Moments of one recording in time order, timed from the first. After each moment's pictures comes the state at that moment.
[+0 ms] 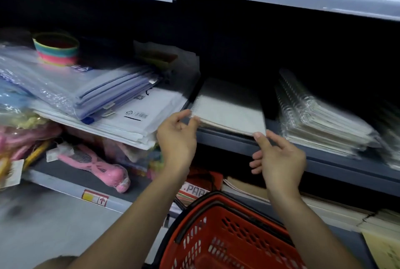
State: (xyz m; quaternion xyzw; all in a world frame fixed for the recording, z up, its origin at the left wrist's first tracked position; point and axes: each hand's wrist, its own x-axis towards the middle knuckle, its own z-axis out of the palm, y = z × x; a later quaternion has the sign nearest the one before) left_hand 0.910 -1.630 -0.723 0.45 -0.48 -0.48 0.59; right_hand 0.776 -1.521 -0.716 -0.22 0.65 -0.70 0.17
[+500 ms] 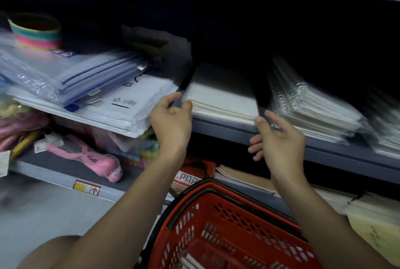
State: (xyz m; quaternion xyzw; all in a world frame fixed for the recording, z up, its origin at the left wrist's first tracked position) left_hand 0.896 -1.634 -0.721 0.46 -0.45 -0.50 0.59; right_hand 0.760 -1.507 -0.704 -0.29 0.67 -0.65 0.19
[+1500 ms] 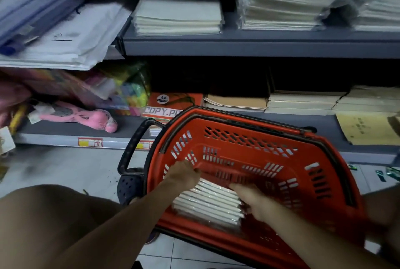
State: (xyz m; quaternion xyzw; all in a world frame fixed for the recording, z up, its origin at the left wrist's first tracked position) left_hand 0.934 -1.486 -0.940 0.51 -0.79 -0.30 -0.17; right_hand 0.803 -1.340 -0.955 0.02 0.78 -0.32 0.54
